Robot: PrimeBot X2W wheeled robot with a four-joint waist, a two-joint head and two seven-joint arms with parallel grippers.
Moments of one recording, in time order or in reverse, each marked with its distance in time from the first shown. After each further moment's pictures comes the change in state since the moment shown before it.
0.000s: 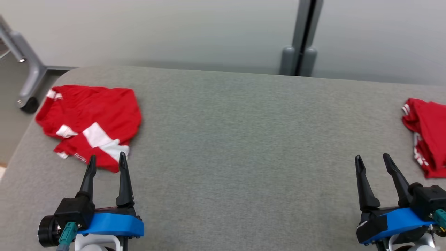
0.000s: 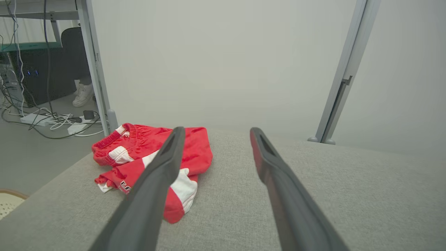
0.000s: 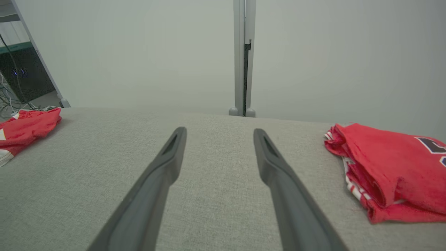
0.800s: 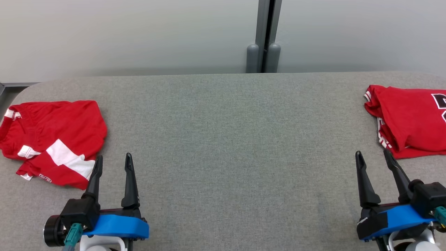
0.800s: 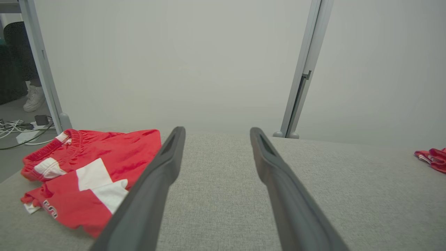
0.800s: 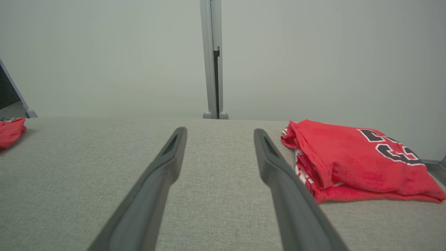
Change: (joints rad) left arm 0.006 -0.004 -0.022 -0.009 -0.001 -0.006 0.000; right arm -0.029 -0.009 0.001 0.026 -0.002 0.000 -0.026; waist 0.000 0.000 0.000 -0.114
